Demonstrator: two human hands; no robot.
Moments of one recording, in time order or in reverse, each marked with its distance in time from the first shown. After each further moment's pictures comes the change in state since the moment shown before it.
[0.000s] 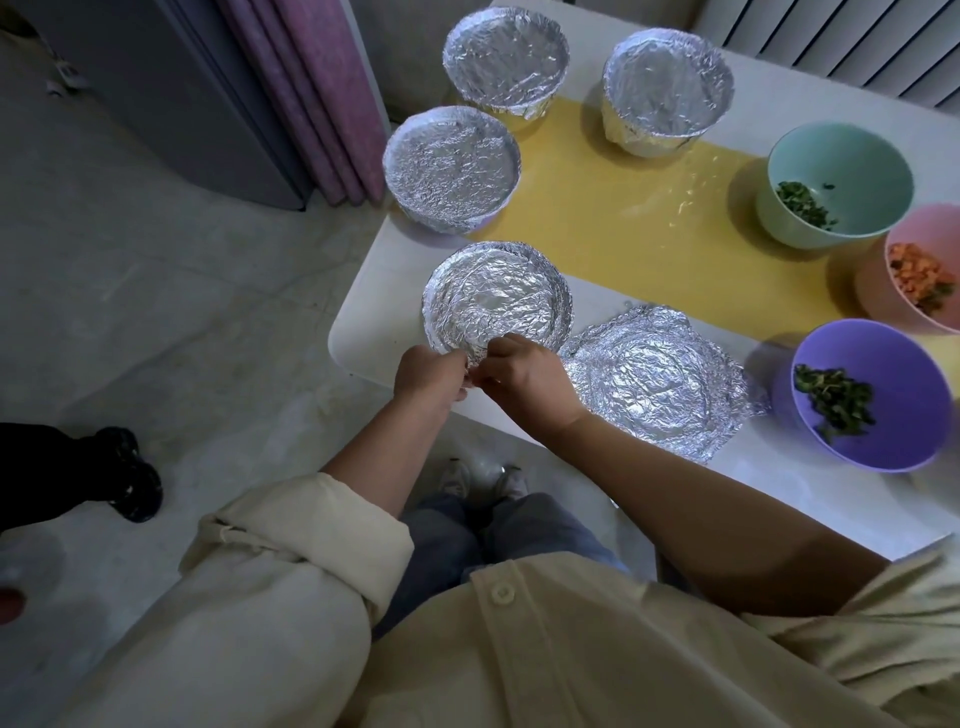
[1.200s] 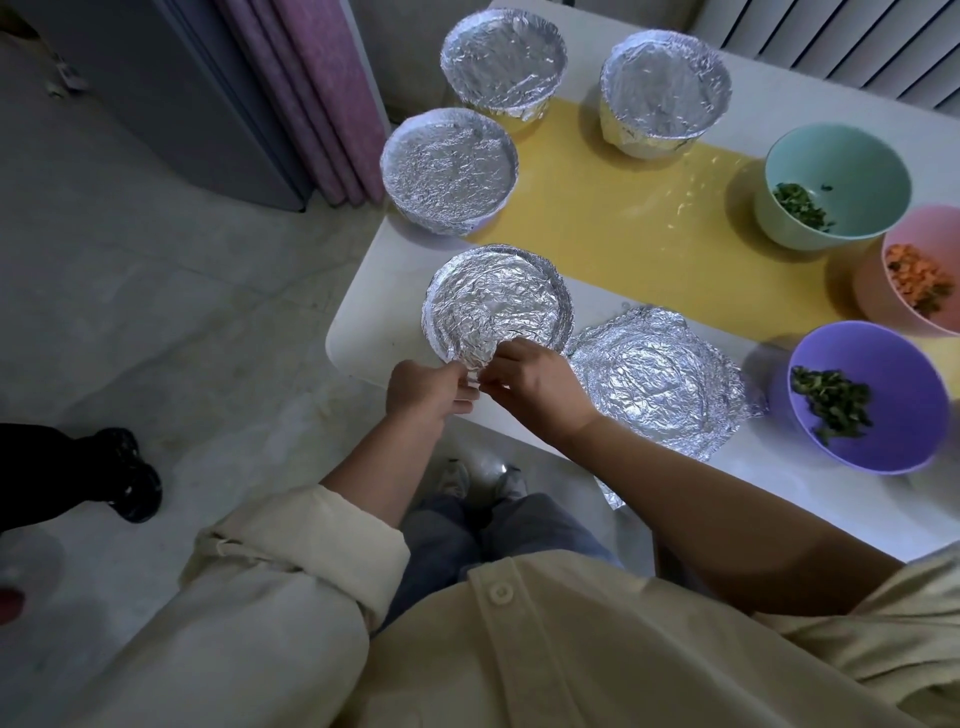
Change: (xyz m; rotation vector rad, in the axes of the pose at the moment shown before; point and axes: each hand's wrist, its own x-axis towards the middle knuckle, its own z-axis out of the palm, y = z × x) left_hand 0.000 -0.012 0.000 -0.103 -0.029 -0.045; right_hand -0.009 0.012 -0.006 0.076 -0.054 -0.031
